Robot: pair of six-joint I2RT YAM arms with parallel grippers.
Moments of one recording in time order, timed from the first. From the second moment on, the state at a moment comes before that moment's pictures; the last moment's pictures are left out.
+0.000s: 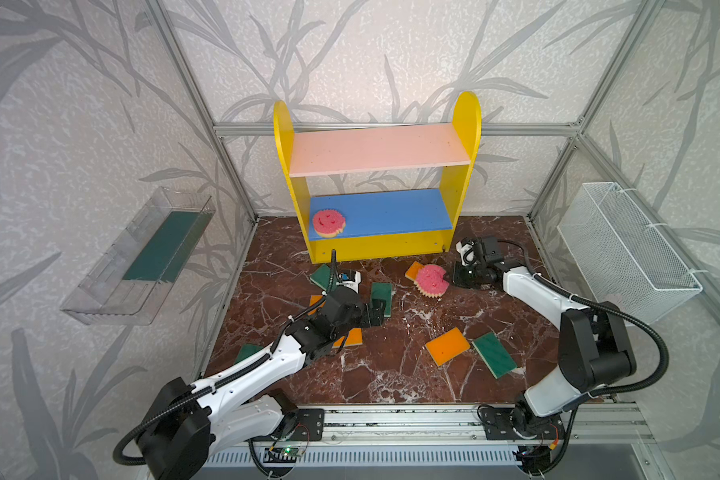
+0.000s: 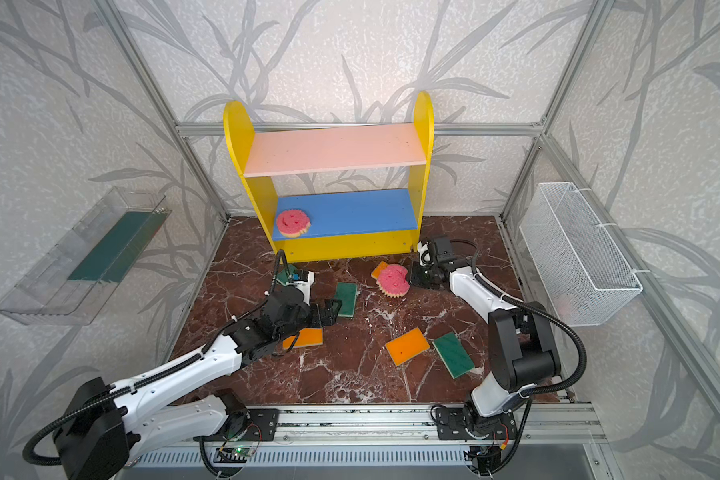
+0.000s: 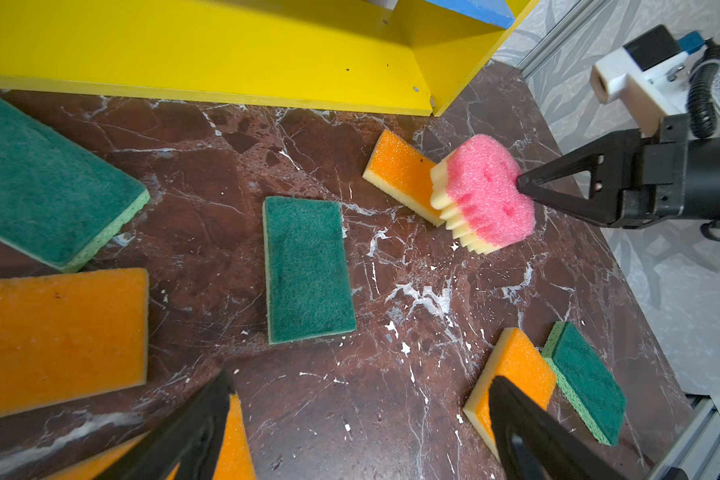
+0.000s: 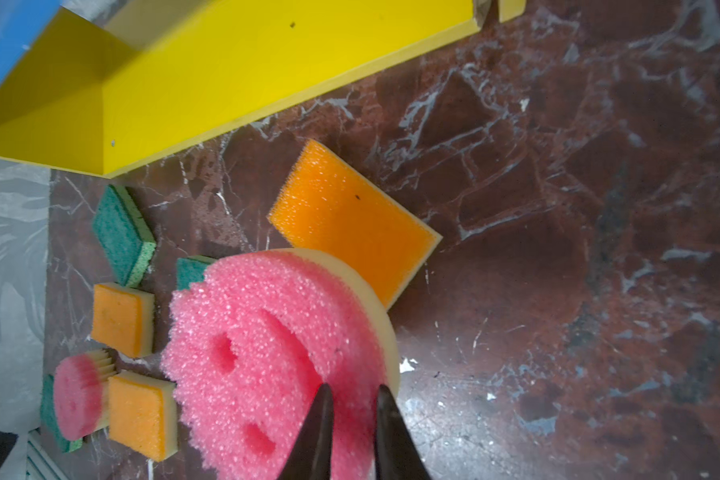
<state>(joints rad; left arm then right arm) -0.72 1.06 0.61 -0.14 -0.12 -0.63 0.26 1.60 1.07 -0.40 -0.34 0.44</state>
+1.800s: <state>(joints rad) -0.62 0.78 0.36 -0.25 -0.13 -0.68 0.52 2.47 2.43 -0.43 -0.21 0.77</state>
